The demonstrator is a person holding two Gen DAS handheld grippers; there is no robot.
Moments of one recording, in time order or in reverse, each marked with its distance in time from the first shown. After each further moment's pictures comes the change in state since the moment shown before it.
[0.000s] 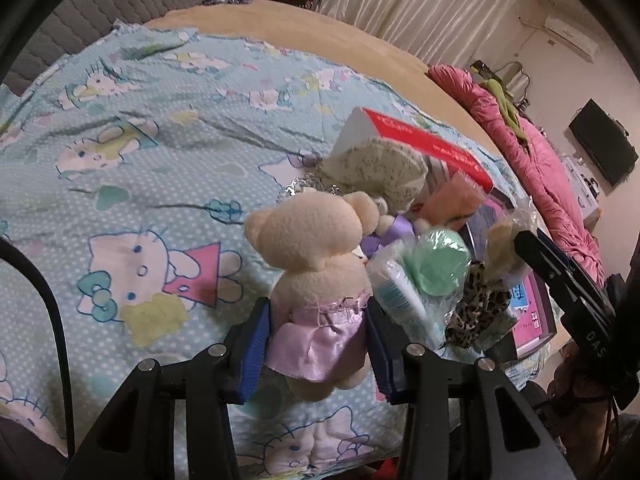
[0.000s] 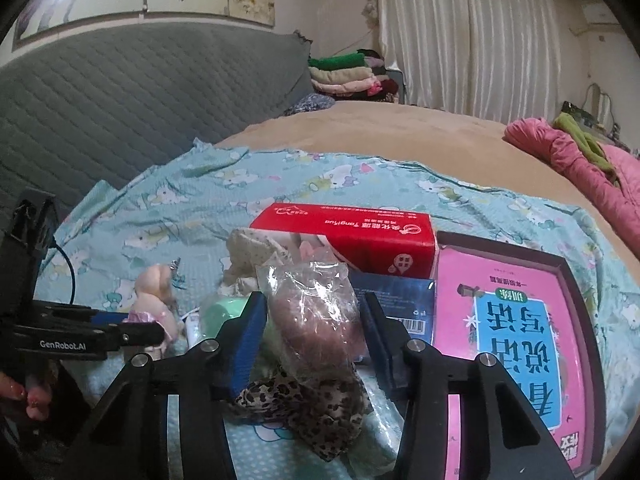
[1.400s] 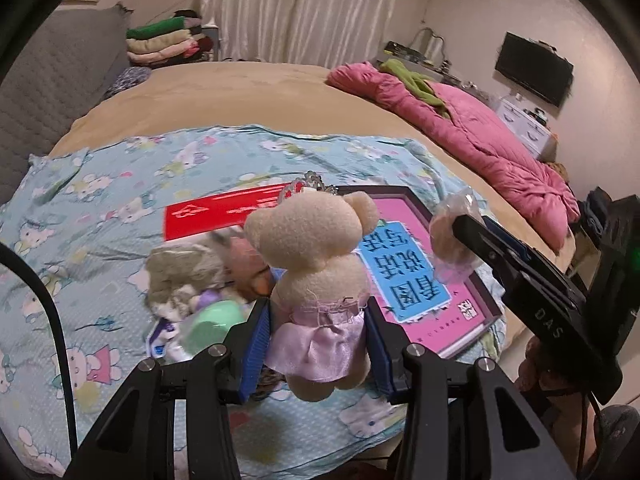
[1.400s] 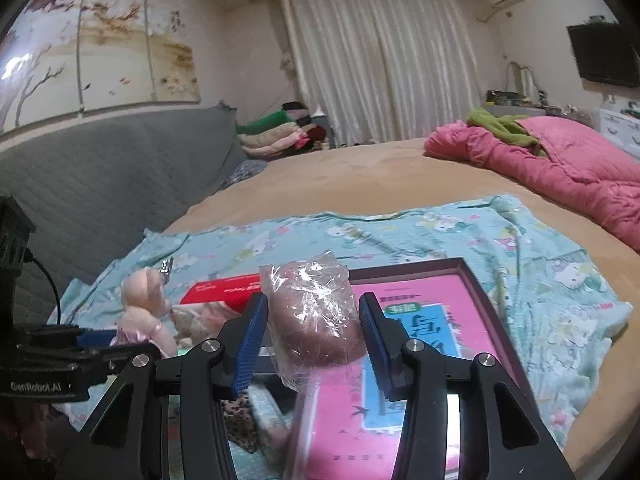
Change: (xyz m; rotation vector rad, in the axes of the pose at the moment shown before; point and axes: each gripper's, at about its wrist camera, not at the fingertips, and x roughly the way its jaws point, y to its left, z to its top) left arm -0.031 -0.185 0.009 0.356 -0.081 -0.057; right arm -0.105 -0.102 -0.011 0.260 -0.206 -0.148
